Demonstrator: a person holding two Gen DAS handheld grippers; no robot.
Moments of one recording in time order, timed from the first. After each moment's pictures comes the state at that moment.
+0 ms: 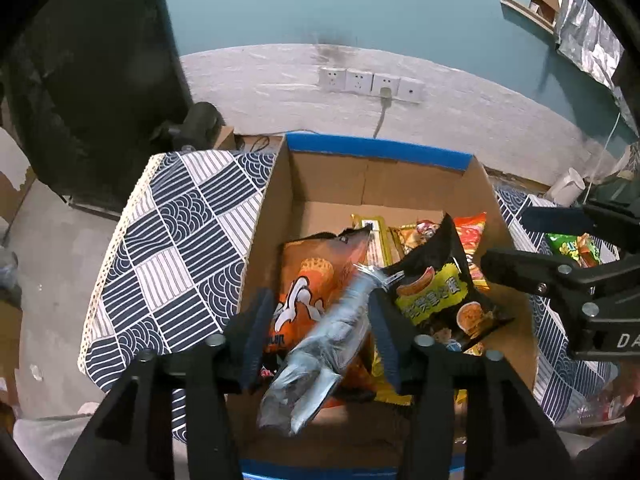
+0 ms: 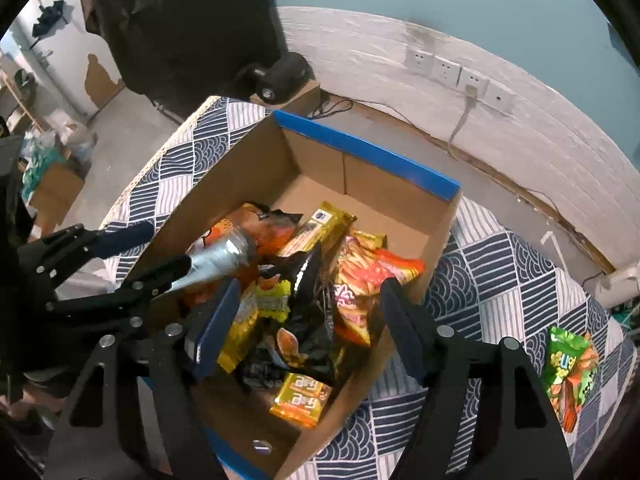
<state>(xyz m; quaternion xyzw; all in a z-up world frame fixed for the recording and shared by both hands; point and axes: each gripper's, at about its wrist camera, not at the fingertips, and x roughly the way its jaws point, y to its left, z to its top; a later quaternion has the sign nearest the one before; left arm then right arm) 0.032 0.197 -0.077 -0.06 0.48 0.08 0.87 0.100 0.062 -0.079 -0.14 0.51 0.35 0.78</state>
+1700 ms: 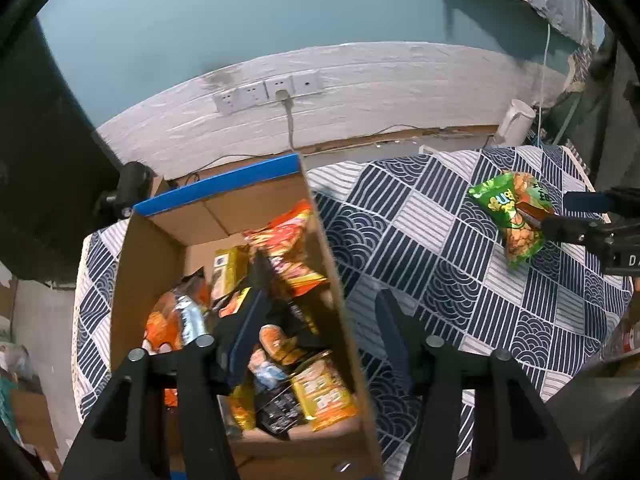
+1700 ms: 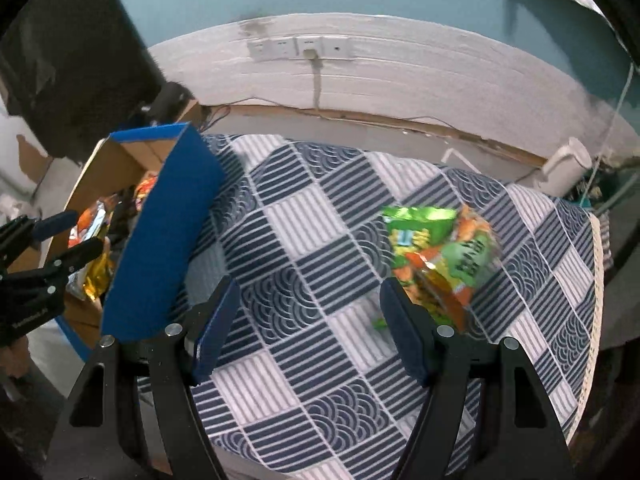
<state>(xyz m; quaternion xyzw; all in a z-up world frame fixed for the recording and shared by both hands) 0.072 0.033 -0.065 0.06 0.49 -0.02 0.87 0.121 -0.180 -0.088 -0.05 0.53 0.20 0.82</state>
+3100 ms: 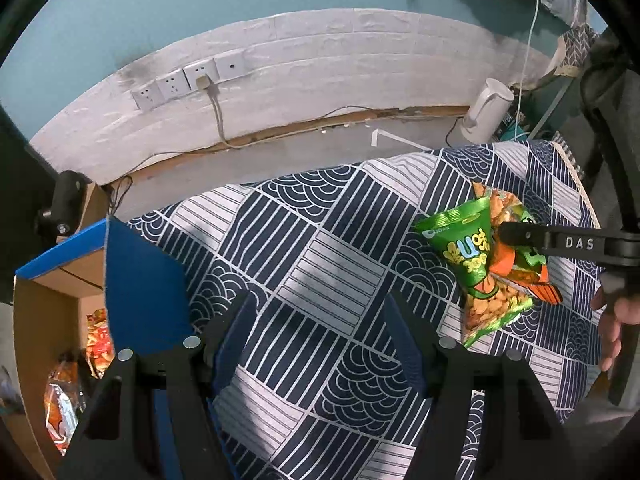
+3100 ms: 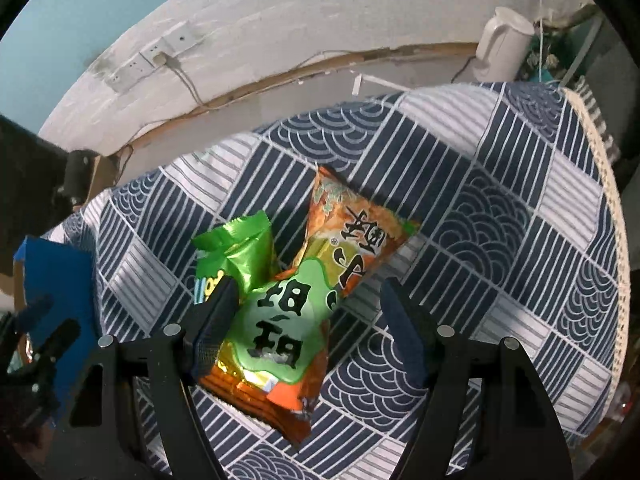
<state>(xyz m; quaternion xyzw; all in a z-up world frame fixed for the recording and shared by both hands) 0.178 -0.075 -0.124 0.05 0.54 -0.07 0.84 0.225 -0.299 -0.184 0.10 0.61 0.06 0.78</state>
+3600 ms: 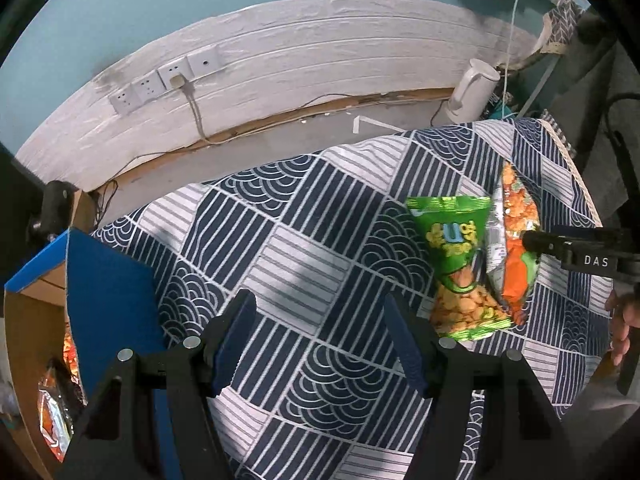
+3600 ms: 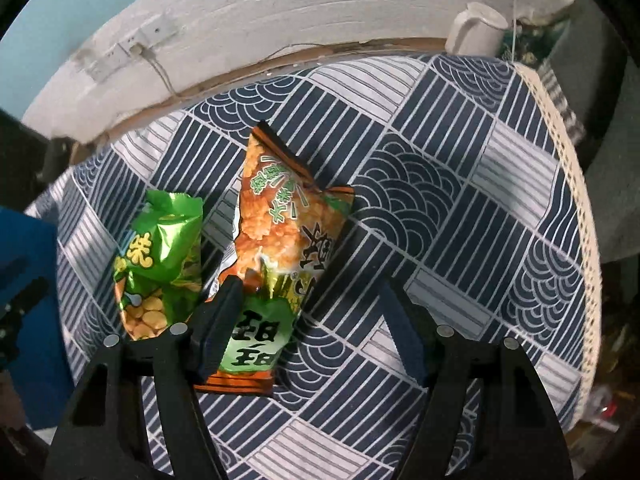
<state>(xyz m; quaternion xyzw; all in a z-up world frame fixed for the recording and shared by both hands) 0.178 -0.108 -0.131 0.07 0.55 -0.10 0.82 0.194 -0.357 -0.188 0.07 0.61 0.04 0.79</state>
